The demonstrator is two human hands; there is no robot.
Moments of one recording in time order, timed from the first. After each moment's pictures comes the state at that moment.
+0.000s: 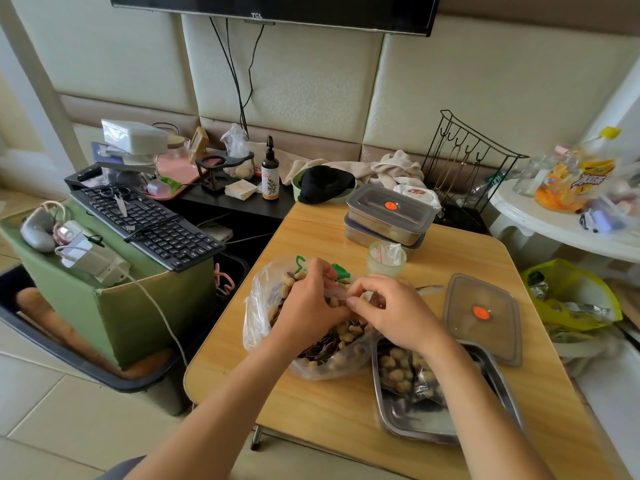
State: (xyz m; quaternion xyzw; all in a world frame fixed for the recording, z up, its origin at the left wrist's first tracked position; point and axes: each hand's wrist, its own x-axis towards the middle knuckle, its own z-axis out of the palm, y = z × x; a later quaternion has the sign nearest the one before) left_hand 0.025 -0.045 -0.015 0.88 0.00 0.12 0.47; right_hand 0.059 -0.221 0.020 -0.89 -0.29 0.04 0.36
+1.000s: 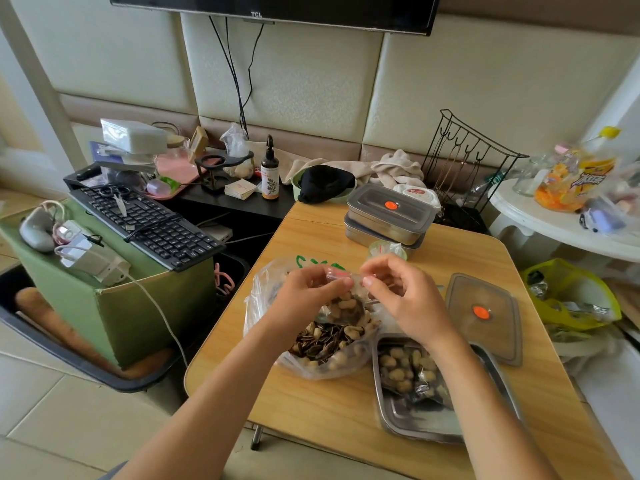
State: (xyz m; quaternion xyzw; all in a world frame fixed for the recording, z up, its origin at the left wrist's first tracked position) left_hand 0.018 -0.036 0.005 0.71 0.04 0.01 0.70; right_hand 0.059 -0.230 0.028 -0.82 -0.26 -0.02 0.50
